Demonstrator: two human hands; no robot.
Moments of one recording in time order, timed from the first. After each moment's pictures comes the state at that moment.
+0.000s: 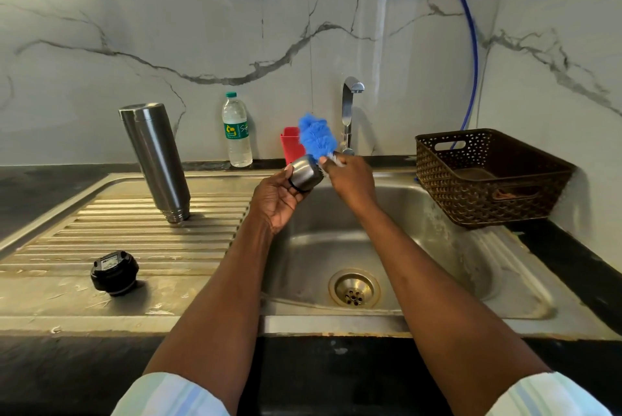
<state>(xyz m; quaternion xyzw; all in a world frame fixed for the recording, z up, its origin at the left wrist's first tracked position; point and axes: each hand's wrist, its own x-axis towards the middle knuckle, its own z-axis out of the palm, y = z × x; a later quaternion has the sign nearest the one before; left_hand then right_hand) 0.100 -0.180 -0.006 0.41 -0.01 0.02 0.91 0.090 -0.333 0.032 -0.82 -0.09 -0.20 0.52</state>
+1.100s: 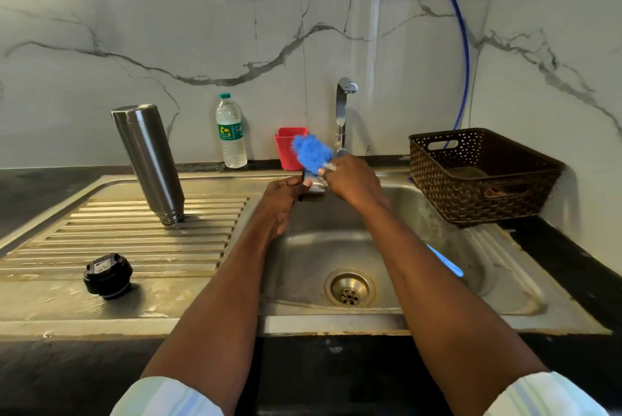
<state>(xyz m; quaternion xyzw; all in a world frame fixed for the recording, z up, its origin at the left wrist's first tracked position) 0.099 -0.198 -0.011 0.63 -0.04 0.05 0.78 0.095 -0.345 0.039 -0.94 -0.06 -0.16 0.28</state>
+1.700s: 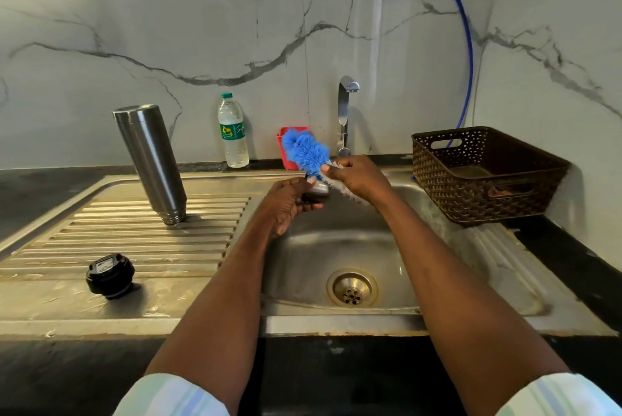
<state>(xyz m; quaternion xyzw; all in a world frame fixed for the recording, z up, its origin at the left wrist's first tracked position) 0.093 -0.195 -0.009 0.63 -0.05 -0.01 0.78 0.090 -0.367 0.044 -0.85 -0.13 -0.08 0.50</state>
